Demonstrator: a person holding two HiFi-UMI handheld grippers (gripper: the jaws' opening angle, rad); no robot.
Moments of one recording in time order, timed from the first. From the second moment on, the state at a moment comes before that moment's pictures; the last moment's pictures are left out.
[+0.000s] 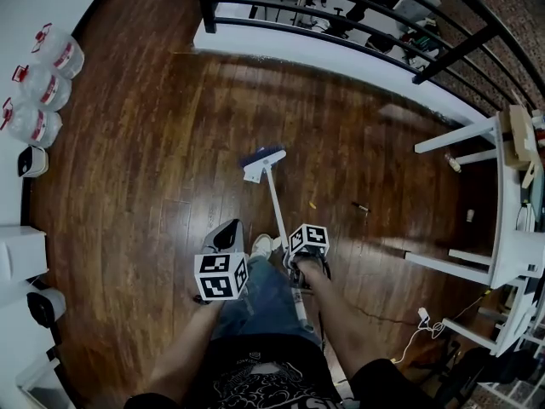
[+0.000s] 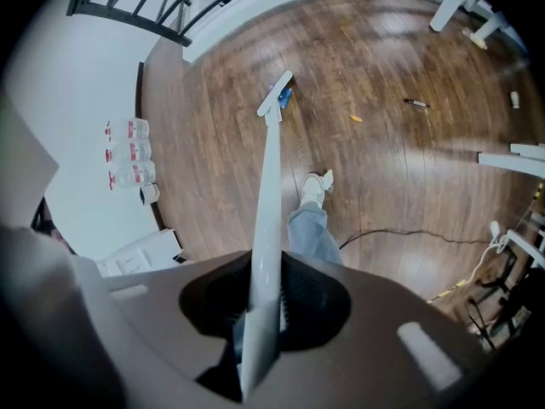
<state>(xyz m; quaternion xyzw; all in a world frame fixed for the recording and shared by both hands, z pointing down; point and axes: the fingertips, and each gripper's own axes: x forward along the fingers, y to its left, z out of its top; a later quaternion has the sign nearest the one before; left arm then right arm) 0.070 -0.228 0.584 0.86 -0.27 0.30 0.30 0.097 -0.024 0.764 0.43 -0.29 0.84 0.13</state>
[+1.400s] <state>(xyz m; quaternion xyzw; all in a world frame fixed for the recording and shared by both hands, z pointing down) -0.011 -0.011 0.580 0.88 -0.17 0.33 0.29 -0.063 0.205 0.729 0.43 -0.23 0.87 0.04</state>
